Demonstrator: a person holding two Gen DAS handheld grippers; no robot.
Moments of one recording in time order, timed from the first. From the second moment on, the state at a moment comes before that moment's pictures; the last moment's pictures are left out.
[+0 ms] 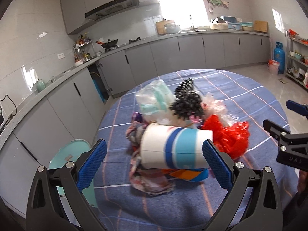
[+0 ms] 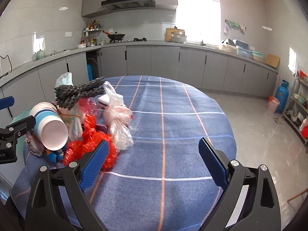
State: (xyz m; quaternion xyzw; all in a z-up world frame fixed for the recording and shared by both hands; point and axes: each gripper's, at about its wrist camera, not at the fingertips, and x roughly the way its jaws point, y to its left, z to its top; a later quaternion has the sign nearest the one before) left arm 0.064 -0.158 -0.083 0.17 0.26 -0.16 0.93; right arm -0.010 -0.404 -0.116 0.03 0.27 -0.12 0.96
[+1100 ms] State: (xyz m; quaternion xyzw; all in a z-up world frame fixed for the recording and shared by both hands) left arm 0.075 -0.157 -0.103 0.17 0.28 -0.22 0.92; right arm -0.010 -0.395 -0.131 0.02 0.28 -0.10 0.95
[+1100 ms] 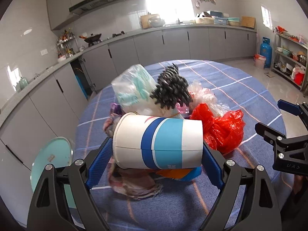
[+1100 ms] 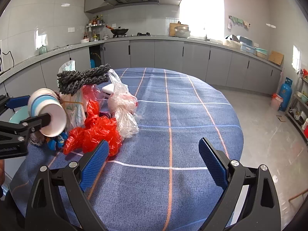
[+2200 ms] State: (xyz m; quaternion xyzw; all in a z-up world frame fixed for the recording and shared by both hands) left arm 0.058 -0.088 -0.069 0.19 0.21 -0.11 0.95; right arm 0.012 -0.356 -0.115 0.01 0.30 0.01 0.95
